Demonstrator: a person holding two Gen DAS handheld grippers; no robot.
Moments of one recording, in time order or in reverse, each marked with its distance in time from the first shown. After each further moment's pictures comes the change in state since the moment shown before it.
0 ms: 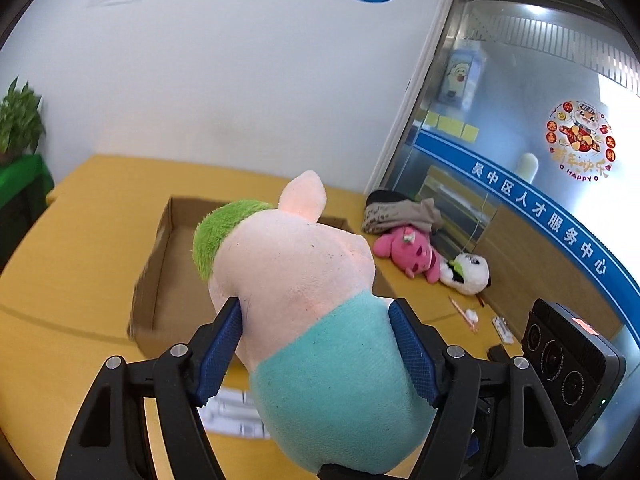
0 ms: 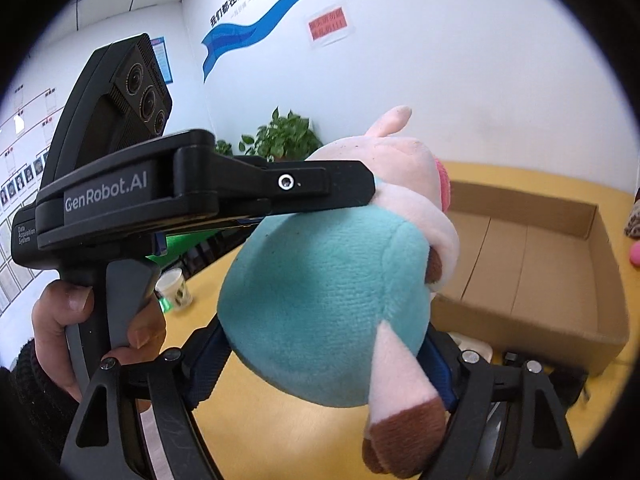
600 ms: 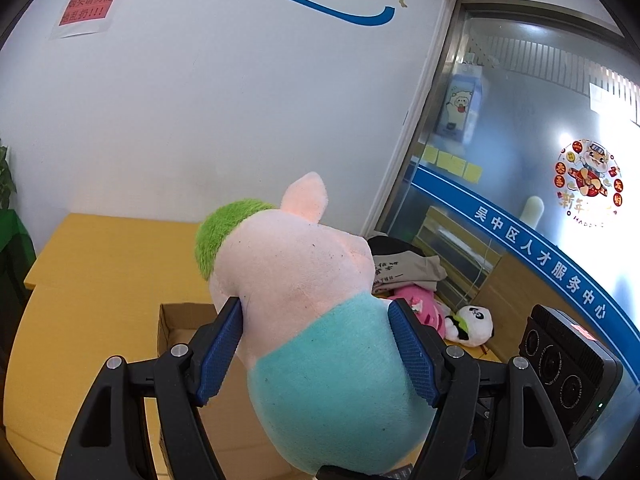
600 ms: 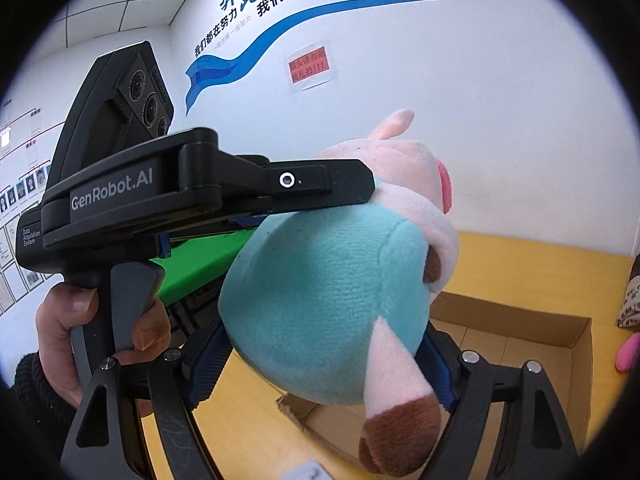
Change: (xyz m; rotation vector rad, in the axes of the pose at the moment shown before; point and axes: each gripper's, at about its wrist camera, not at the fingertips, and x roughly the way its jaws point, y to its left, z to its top) left arm 0.066 0.054 0.182 0.047 -0.035 -0.056; right arm 0.075 -0.055 0.178 -0.016 -0.094 -0.055
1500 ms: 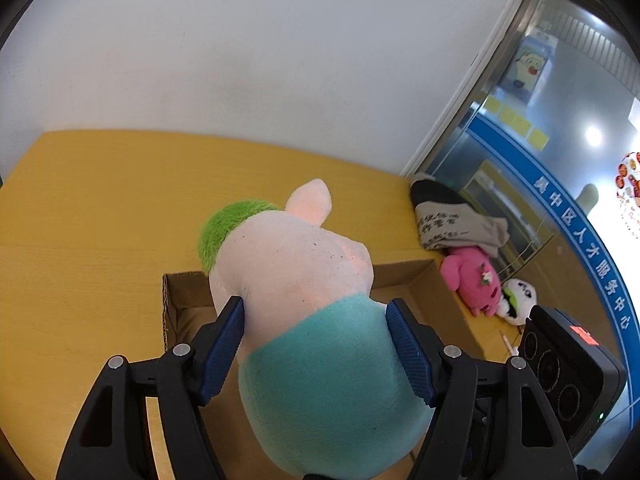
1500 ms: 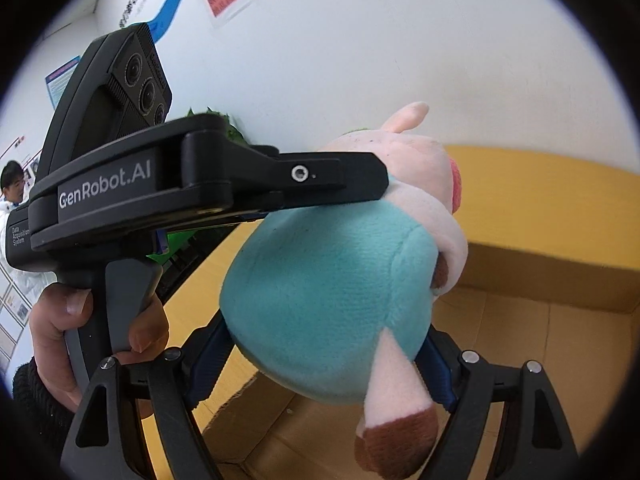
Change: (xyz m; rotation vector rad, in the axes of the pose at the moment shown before) left arm 0.188 0.157 -0.035 -0.114 0.297 -0.017; right arm 0.218 -0.080 -0.028 0.199 0.254 -0.030
